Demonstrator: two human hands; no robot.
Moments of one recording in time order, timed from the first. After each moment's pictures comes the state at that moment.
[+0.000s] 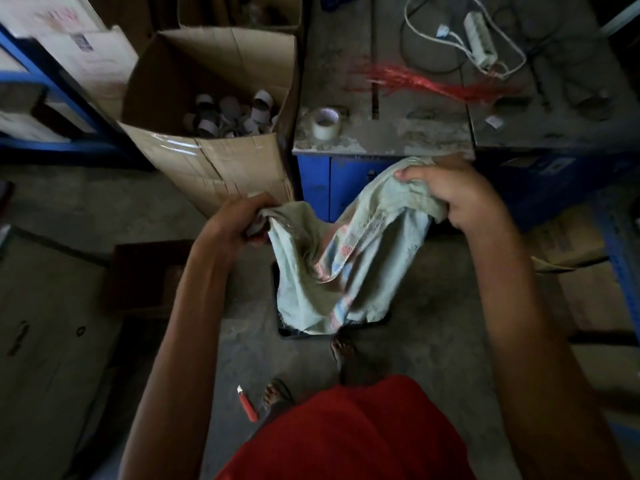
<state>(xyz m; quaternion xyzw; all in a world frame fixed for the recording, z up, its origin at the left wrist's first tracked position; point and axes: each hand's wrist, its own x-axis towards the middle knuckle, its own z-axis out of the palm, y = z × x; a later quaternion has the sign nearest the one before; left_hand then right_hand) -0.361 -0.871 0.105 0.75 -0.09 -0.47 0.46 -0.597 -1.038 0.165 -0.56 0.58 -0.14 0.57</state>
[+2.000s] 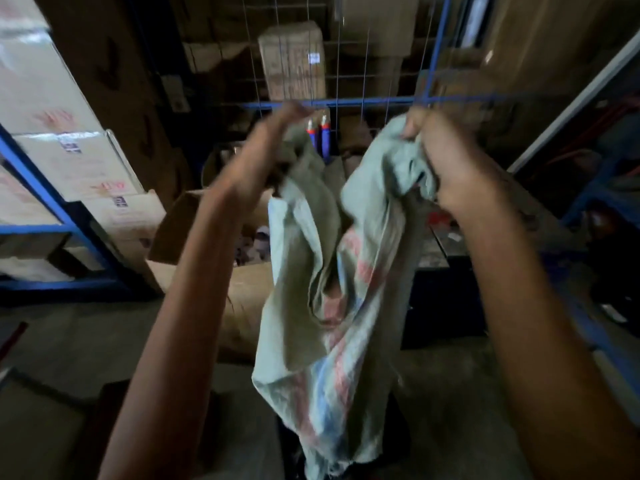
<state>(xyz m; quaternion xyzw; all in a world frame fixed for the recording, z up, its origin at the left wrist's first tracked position) -0.342 -0.910 0.360 0.57 -0.47 -0.35 0.58 -0.527 -1.000 0.375 -0.60 0.42 -0.44 0.52</state>
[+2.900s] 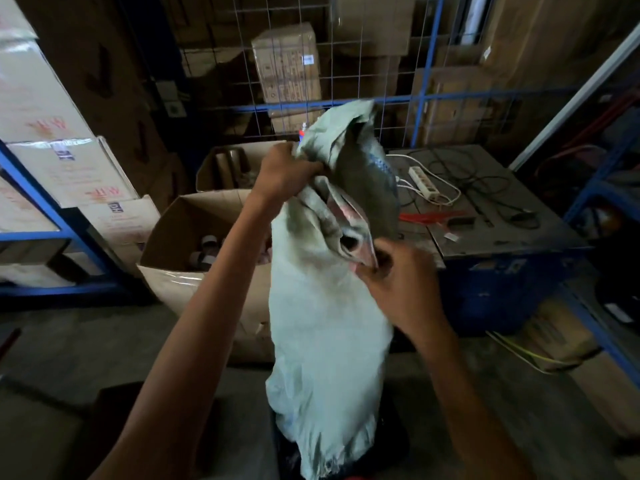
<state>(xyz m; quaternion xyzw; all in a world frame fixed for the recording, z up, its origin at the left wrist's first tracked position) -0.352 -1.004 0.304 0.72 -0.43 -0.19 0.50 -0.573 -0.968 0.222 -0.81 0.41 -0.36 0.22</state>
